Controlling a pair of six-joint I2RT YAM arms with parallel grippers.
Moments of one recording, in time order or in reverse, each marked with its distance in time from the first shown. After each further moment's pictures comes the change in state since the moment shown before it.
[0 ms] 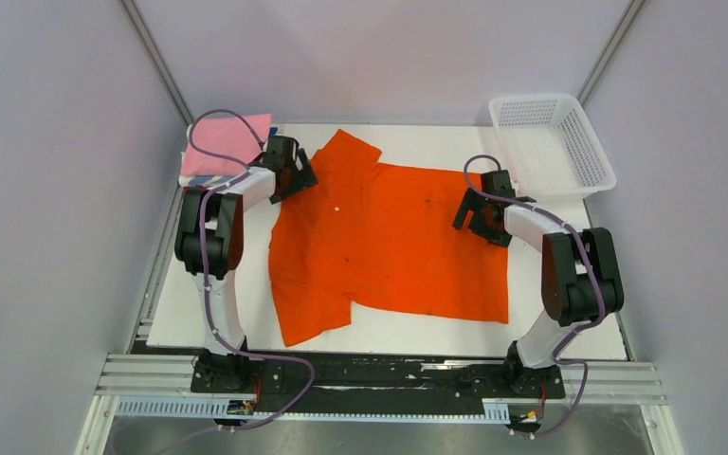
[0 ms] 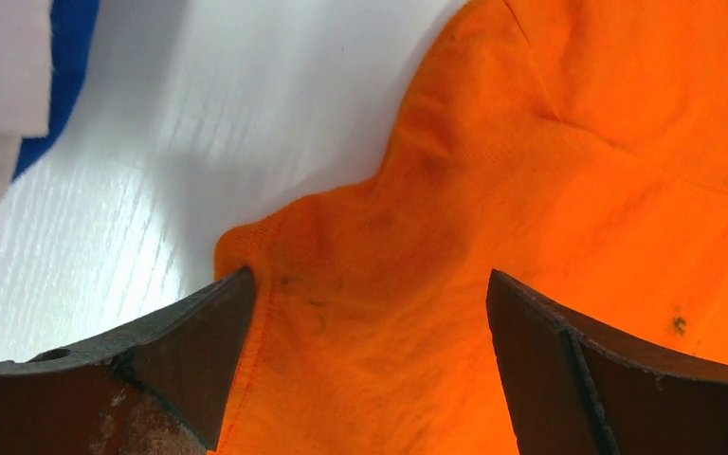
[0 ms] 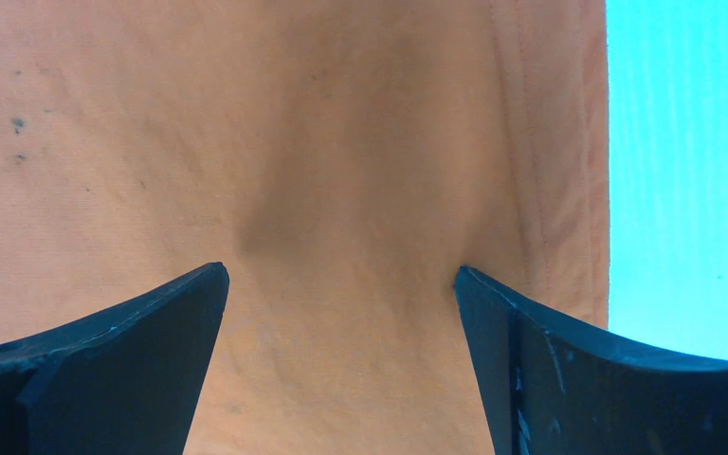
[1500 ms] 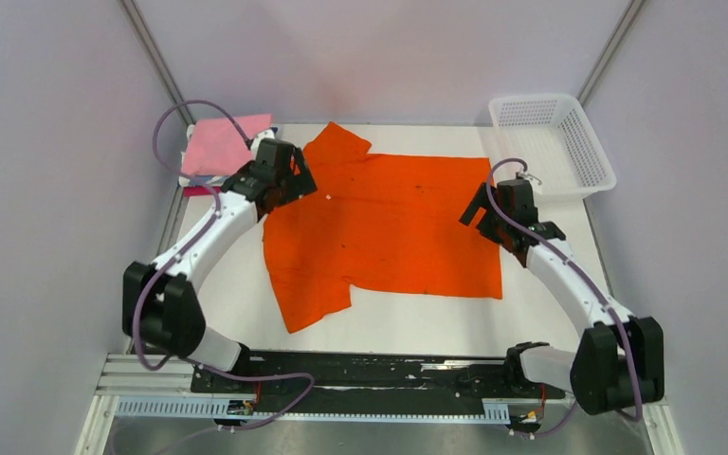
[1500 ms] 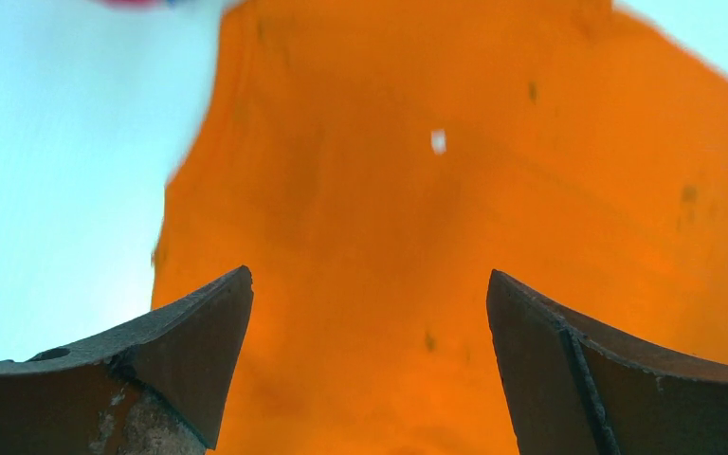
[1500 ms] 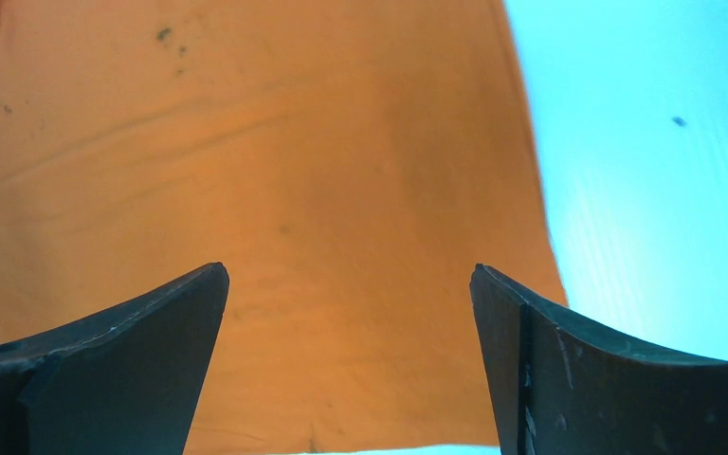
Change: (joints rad) left arm -0.122 -0.468 -0.098 -0.270 -0.168 -0.053; right arm 0.054 -0.396 -0.095 -0.034 0.035 0.107
